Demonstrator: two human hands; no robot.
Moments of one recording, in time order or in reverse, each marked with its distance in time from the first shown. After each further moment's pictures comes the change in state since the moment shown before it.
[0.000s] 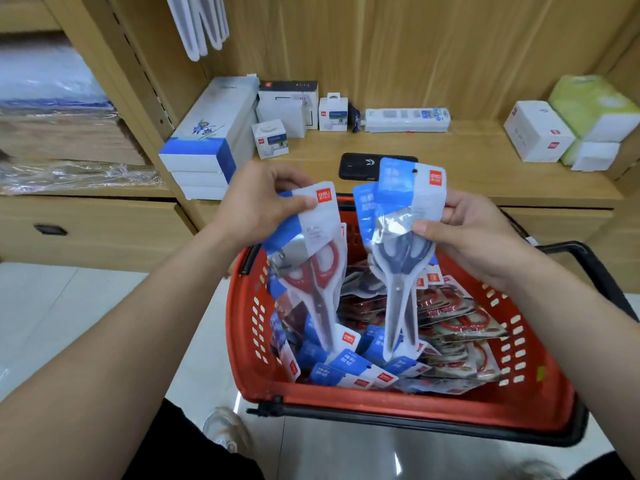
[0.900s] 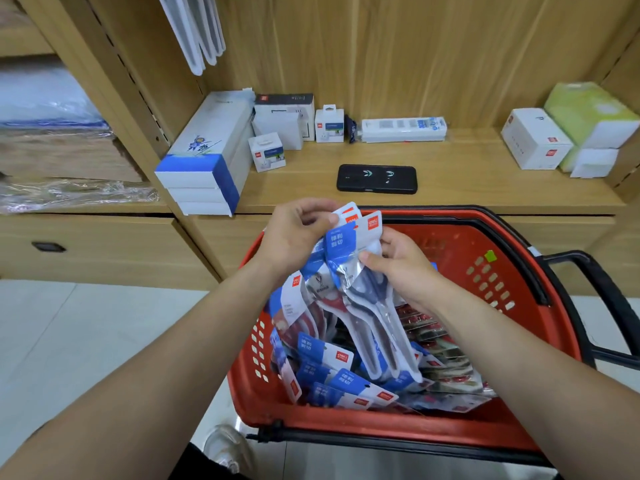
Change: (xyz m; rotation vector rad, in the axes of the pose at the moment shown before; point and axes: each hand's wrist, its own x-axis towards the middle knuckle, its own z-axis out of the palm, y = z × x) left_hand 0.006 -0.007 0.059 -0.502 -0.044 -0.189; right_hand 0.033 0.055 0.058 -0.090 0.064 0.171
